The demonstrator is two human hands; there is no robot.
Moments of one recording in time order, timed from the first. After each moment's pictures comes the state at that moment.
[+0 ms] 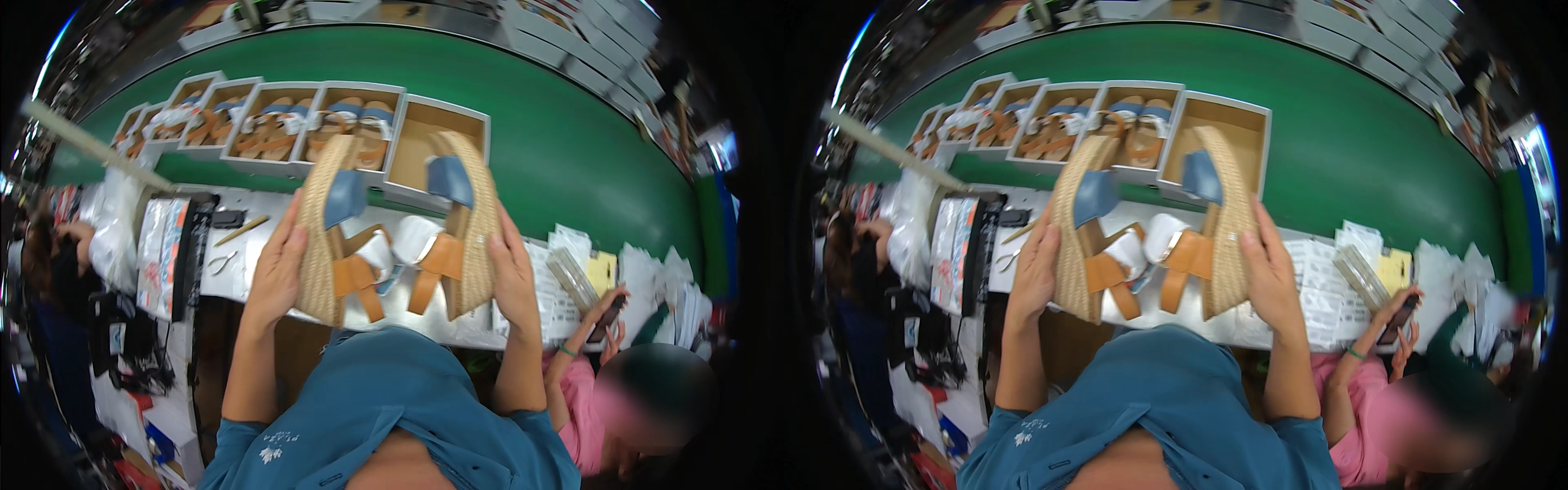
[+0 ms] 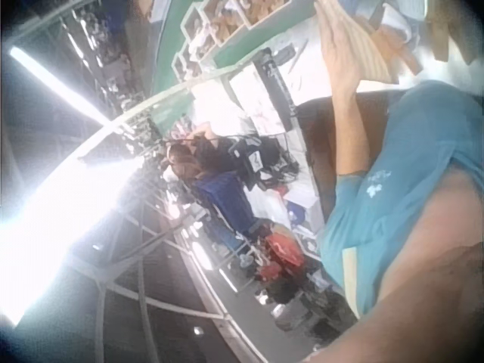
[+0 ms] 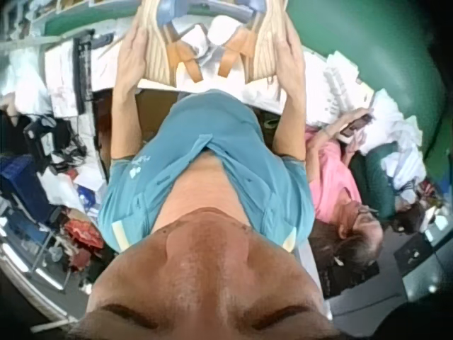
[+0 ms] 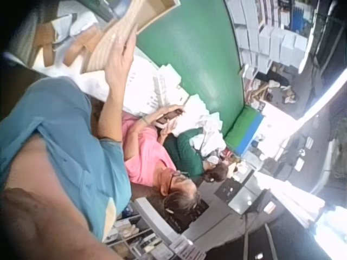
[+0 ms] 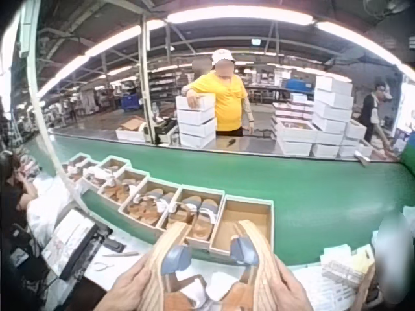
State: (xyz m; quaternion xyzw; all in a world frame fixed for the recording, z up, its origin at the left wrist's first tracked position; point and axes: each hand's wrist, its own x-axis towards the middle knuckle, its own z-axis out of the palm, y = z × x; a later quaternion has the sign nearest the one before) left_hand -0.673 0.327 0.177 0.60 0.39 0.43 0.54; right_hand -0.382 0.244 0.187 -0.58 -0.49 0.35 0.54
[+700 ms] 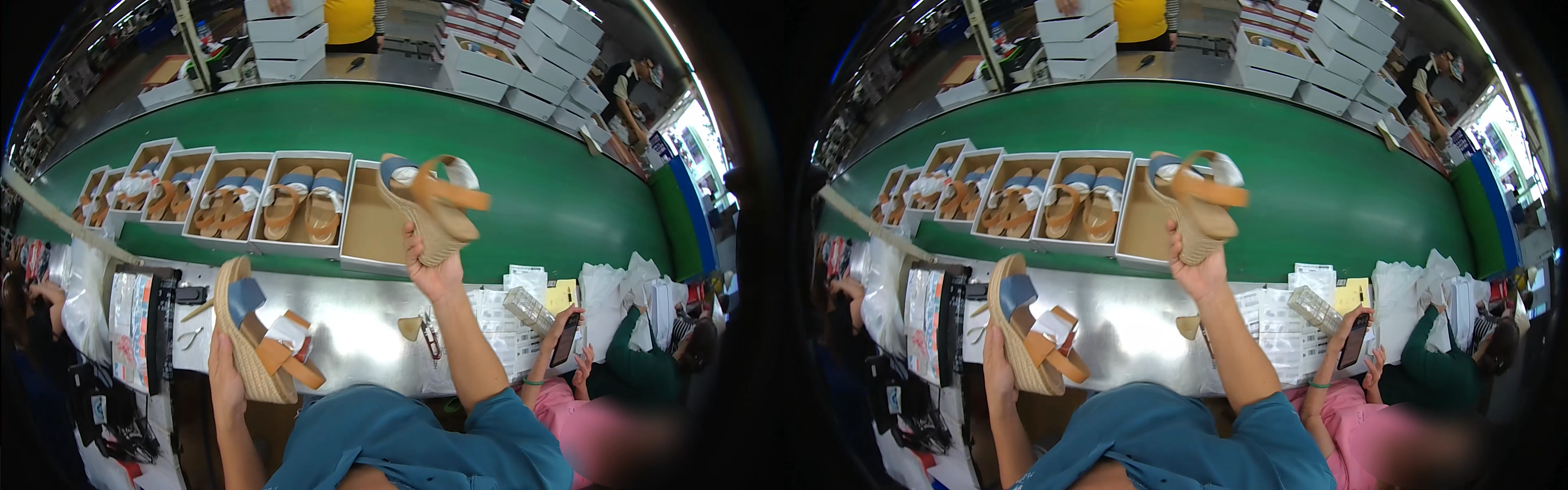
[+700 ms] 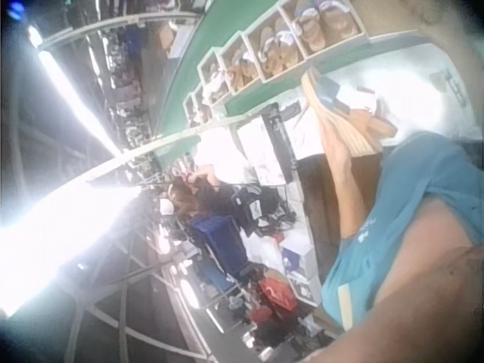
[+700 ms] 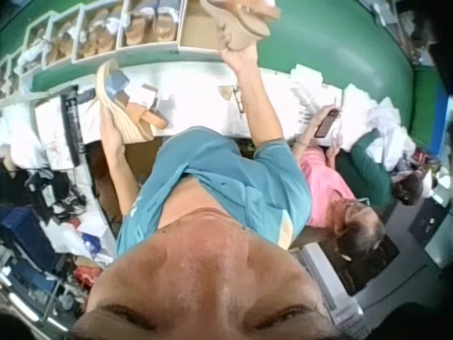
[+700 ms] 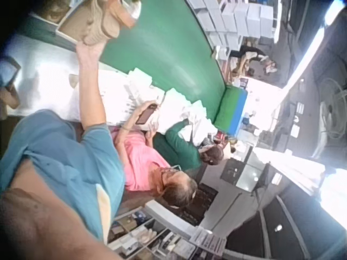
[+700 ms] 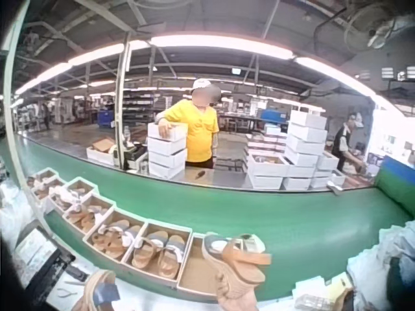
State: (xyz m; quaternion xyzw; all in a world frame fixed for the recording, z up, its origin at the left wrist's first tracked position) left_hand -0.706 0.311 0.136 0.42 0.50 0.50 0.57; right_hand -0.321 0.366 0.116 -0.02 -0.04 0.73 0.68
